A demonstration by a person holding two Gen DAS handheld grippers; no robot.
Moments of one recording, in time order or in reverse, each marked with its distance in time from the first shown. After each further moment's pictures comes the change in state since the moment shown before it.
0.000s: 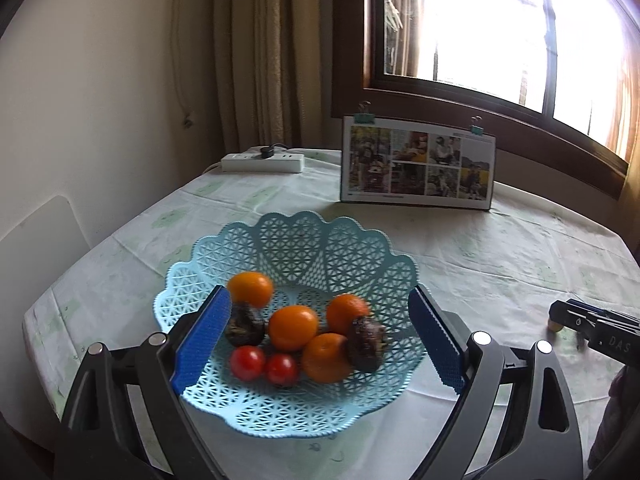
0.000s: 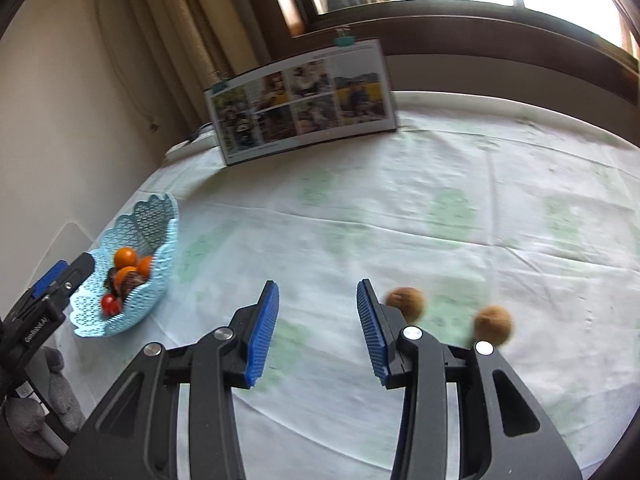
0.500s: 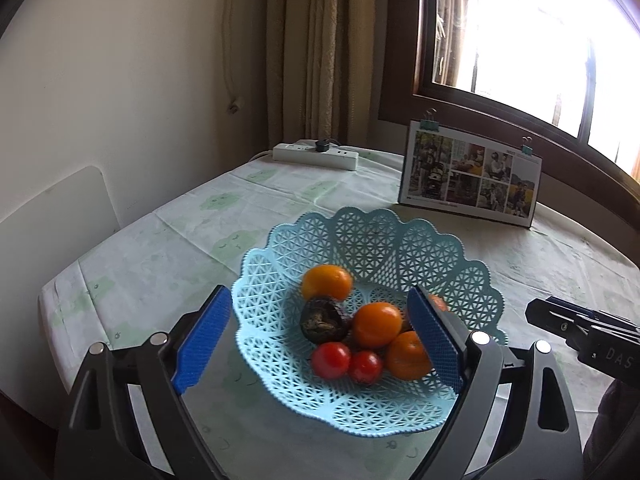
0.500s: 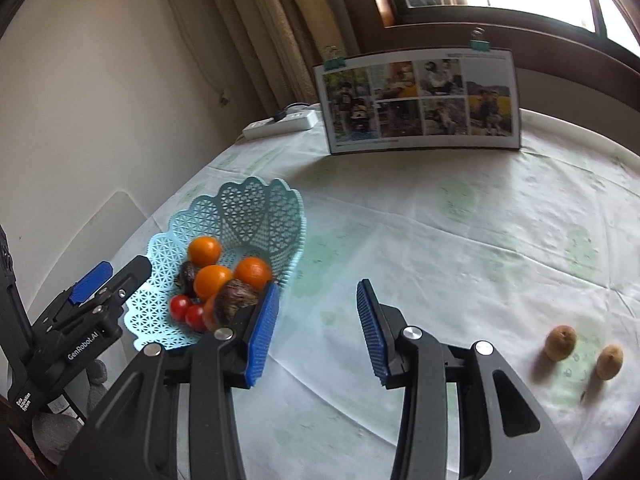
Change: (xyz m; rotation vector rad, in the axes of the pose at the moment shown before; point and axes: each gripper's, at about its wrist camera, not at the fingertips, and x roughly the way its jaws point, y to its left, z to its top) left arm 0.001 0.063 -0.007 -0.108 0.005 0.083; right arm 0.031 0.107 0.007 -0.135 0.035 0.184
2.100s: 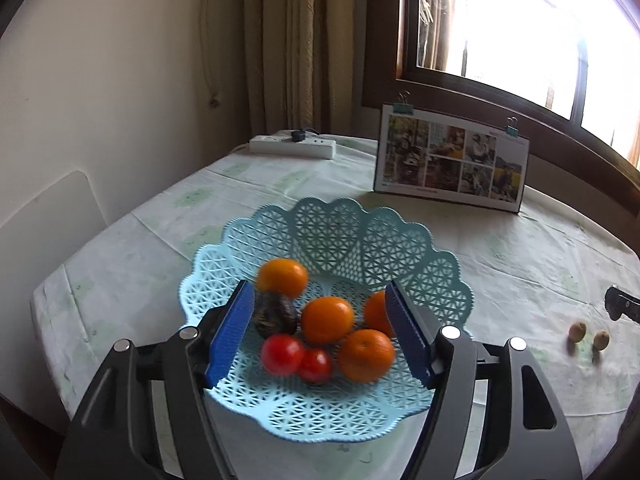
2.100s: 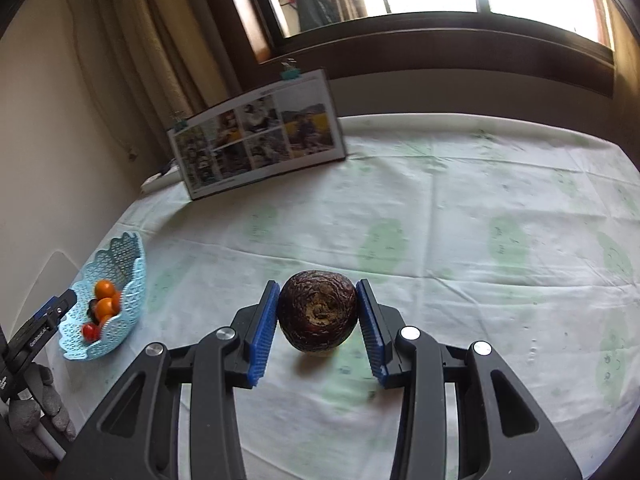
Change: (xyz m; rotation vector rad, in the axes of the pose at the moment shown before) left arm 0.006 -0.032 0.001 0.031 0.039 -0.004; right arm -0.073 -0.133 -0.006 0.162 -0.103 -0.217
